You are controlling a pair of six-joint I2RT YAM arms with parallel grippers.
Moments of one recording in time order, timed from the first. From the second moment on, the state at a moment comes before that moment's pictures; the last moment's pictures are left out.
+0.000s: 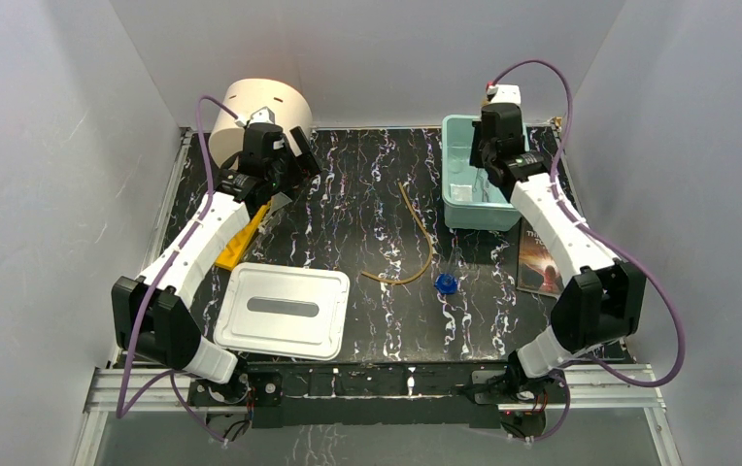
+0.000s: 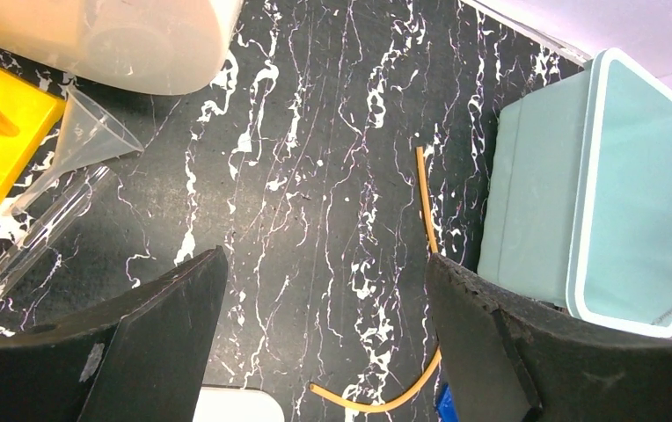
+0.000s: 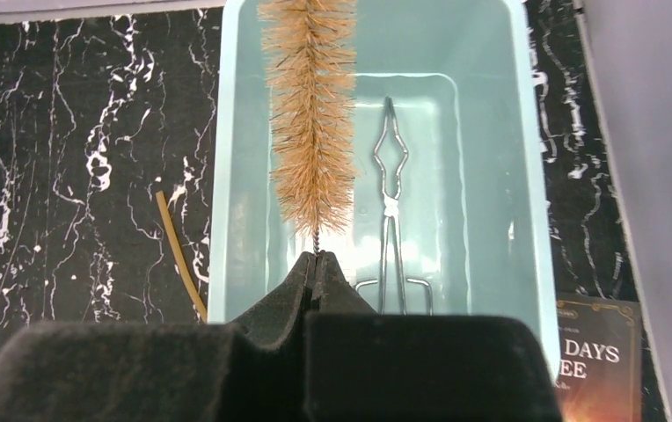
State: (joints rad) left arm -0.35 1.48 1.35 -0.45 -0.12 -0.65; right arm 0.32 1.53 1.44 -0.42 0.35 0.18
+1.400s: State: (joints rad) left arm -0.35 1.48 1.30 -0.43 -0.05 -0.69; right arm 0.23 1.93 1.50 -0.49 0.01 0.26
